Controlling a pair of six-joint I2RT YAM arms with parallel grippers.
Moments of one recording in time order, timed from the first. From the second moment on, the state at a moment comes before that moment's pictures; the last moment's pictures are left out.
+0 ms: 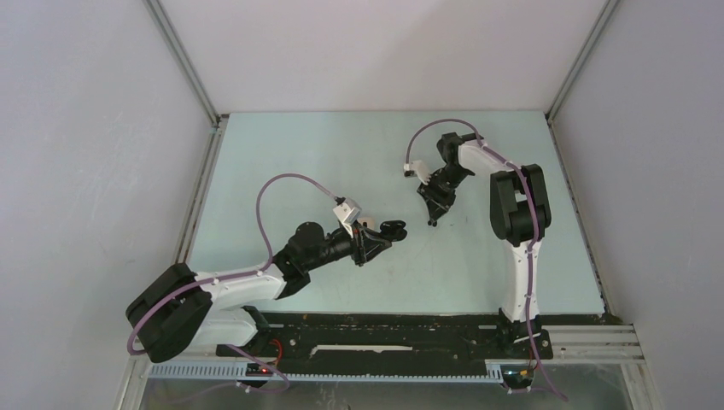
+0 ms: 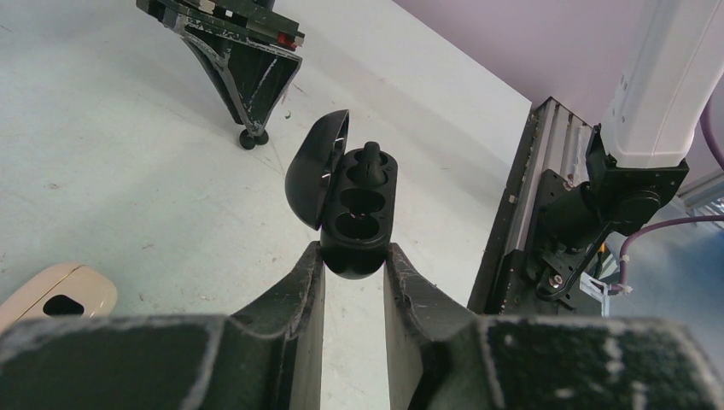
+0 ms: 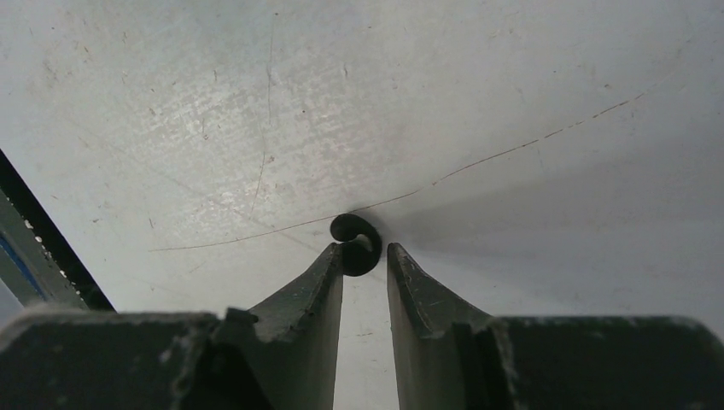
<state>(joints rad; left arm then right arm) -0.82 1.23 0.39 0.76 0.30 -0.37 0.26 2.19 1.67 -1.11 -0.55 -0.86</state>
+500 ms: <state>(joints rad) -0.82 1.23 0.39 0.76 0.30 -0.37 0.26 2.19 1.67 -1.12 -0.55 -0.86</state>
